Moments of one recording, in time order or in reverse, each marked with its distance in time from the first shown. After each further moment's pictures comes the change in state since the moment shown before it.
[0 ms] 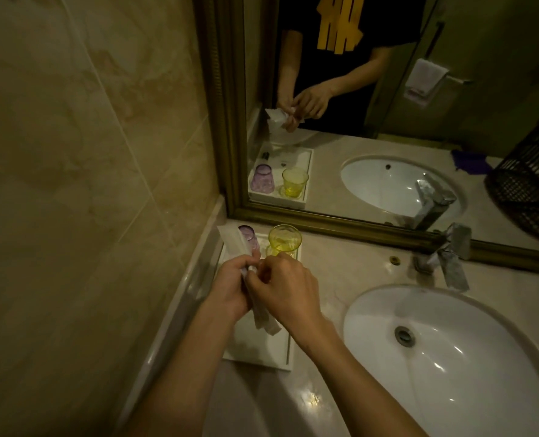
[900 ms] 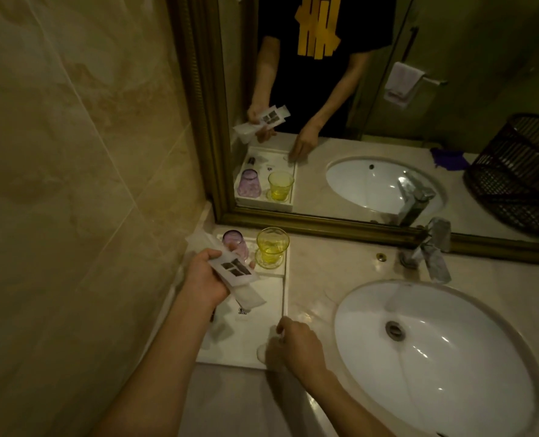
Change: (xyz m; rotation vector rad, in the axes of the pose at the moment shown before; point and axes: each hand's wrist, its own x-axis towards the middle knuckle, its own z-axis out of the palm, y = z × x) left_hand 0.009 0.030 -0.005 -0.109 0.072 0.054; right_hand -0.073 0.103 0.080 -0.028 -0.371 0.267
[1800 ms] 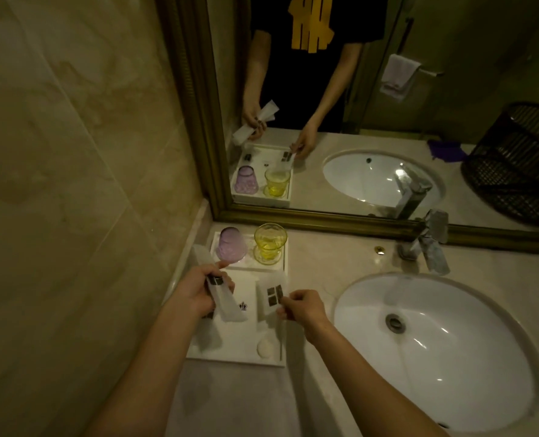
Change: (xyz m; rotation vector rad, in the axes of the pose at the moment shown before) left_hand -0.010 0.000 -0.022 0.220 0.130 -0.074; right_hand 0.048 0.004 -0.031 0.991 -0.003 0.381
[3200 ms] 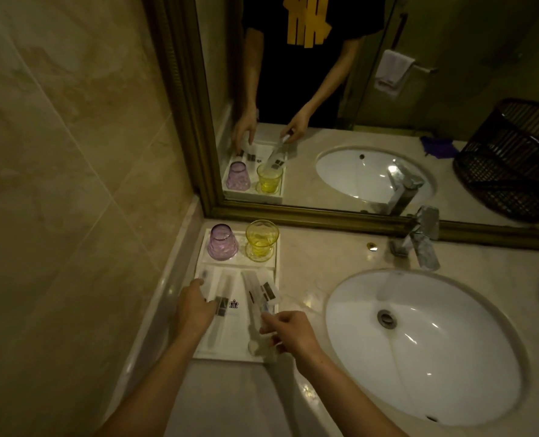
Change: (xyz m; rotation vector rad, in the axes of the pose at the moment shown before) left_hand 0.068 -0.060 -0.063 1.224 0.384 0.538; right_hand -0.048 0.023 0.004 -0.069 -0.096 0.006
